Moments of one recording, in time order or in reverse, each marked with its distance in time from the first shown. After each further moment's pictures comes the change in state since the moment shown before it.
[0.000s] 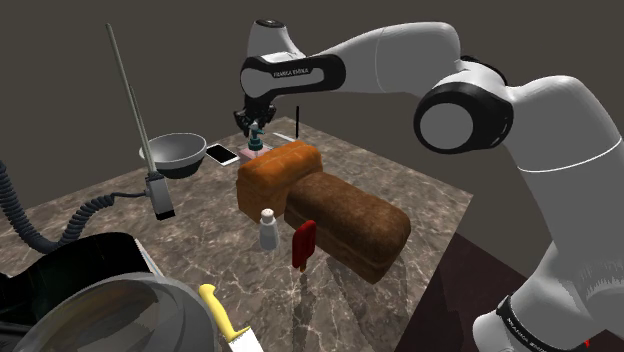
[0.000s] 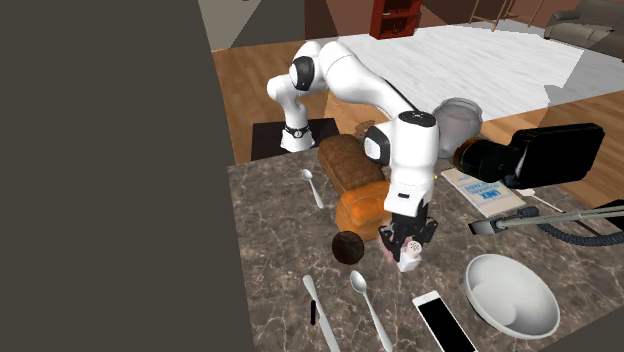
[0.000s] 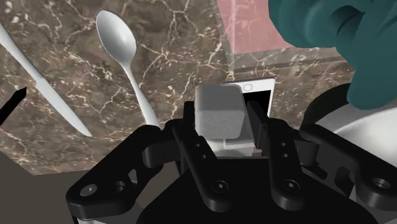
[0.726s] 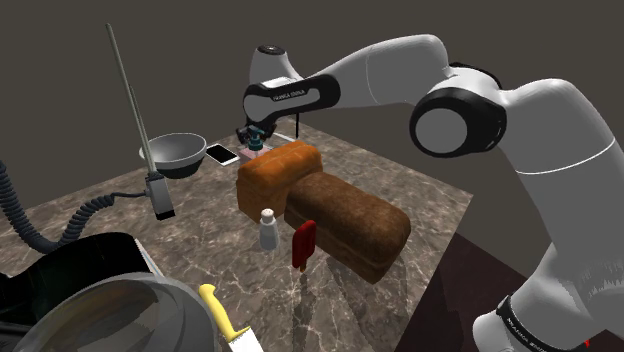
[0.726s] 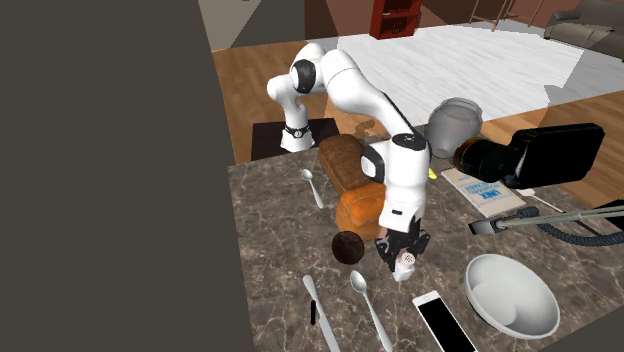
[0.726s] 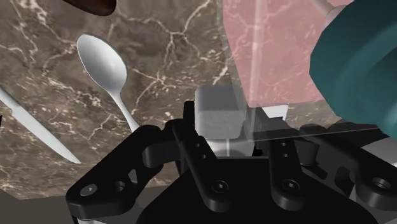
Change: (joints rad) arm 0.003 0.027 0.001 -0.096 0.001 0.129 0.003
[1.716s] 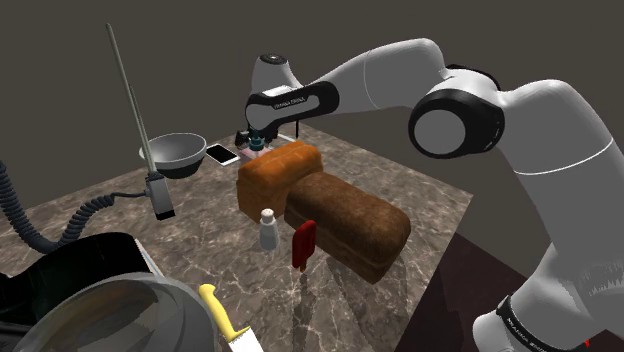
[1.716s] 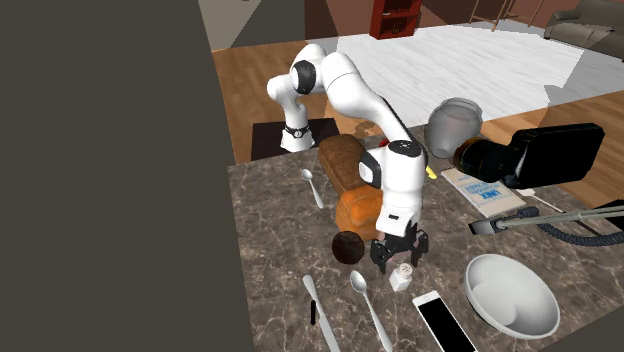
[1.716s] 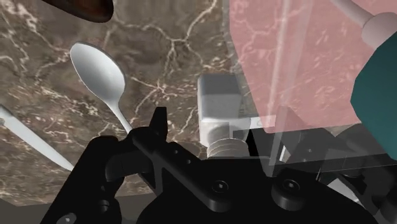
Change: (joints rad) arm 0.000 0.008 -0.001 -0.040 0.001 0.064 0.001
